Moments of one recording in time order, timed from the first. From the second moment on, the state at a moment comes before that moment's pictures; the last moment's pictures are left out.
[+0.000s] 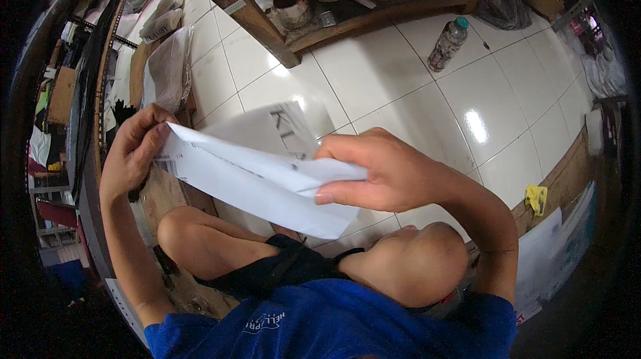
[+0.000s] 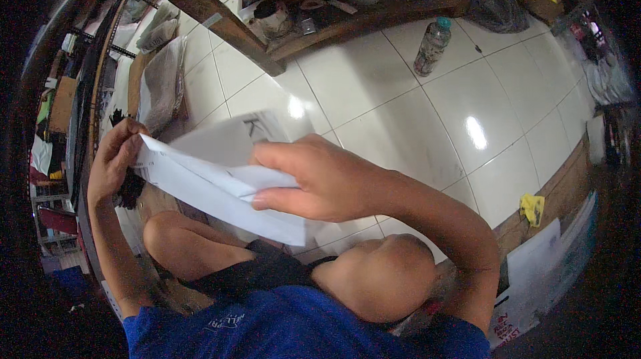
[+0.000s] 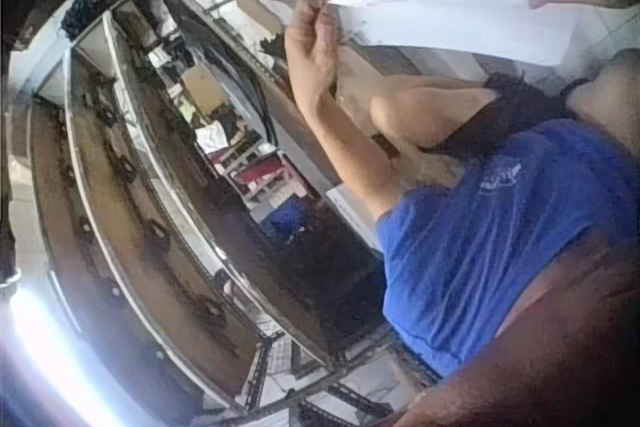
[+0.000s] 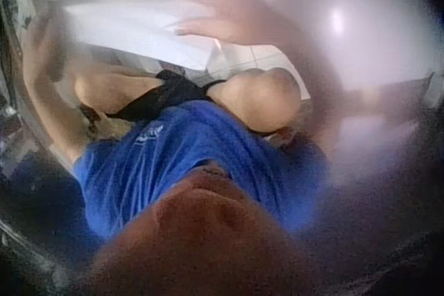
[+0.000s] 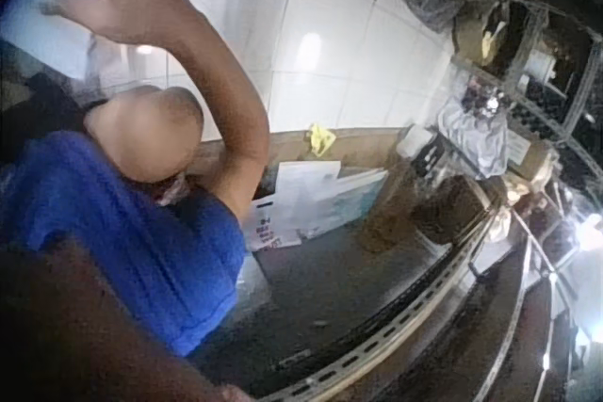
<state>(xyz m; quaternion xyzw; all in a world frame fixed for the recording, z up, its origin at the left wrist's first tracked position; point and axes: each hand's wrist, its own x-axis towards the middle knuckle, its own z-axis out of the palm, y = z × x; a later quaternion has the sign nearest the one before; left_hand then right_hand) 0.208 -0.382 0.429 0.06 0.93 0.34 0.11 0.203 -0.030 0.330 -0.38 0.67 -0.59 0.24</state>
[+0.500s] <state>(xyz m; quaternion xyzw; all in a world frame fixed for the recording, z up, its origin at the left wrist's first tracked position) 0.003 -0.204 0.254 0.44 0.86 0.23 -0.08 0.243 0.015 0.174 0.14 0.44 -0.87 0.18</state>
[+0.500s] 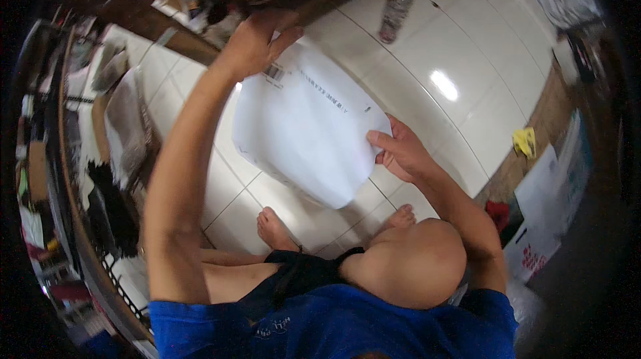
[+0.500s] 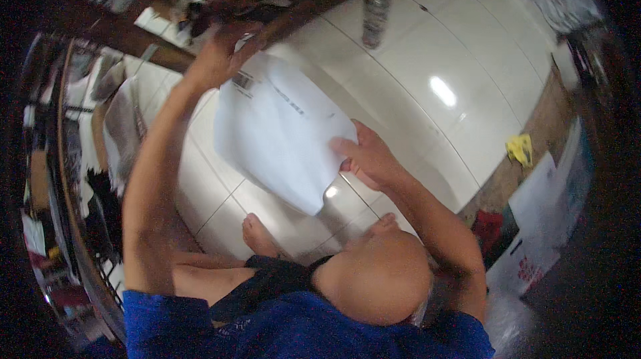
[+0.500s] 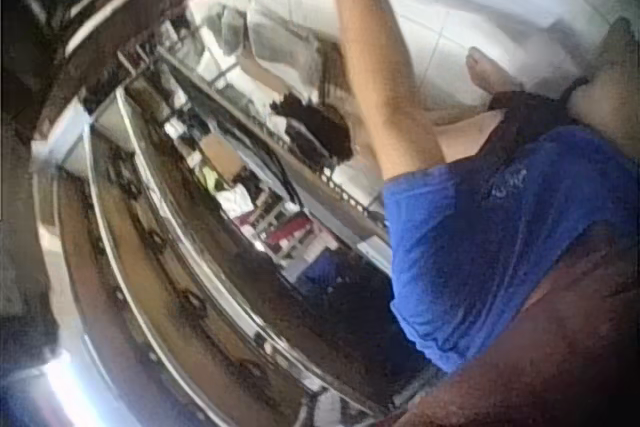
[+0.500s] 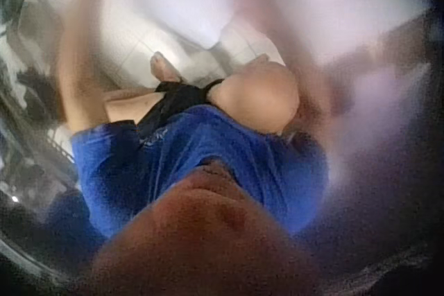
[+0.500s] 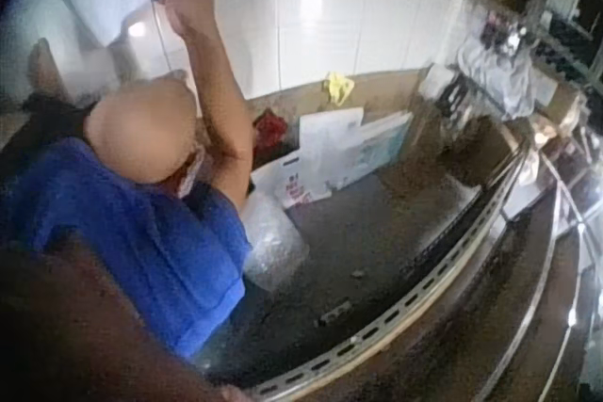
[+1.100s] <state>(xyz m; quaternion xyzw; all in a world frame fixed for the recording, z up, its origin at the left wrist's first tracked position) 0.179 -0.451 -0.044 0.20 0.96 0.06 0.16 0.456 0.031 0.028 0.46 0.62 -0.63 -0.08</state>
